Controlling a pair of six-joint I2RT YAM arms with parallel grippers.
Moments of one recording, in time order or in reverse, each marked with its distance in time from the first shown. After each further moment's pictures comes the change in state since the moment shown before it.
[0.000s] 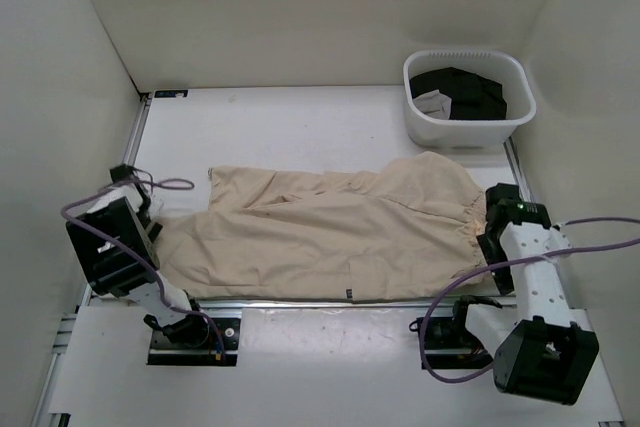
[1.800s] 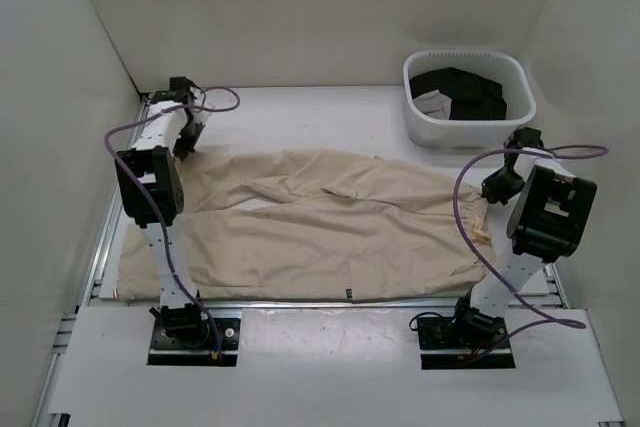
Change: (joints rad) left arm -0.406 0.578 1.028 -0.323 0.347 -0.434; right arm -0.213 0.877 0.477 0.668 -0.423 -0.594
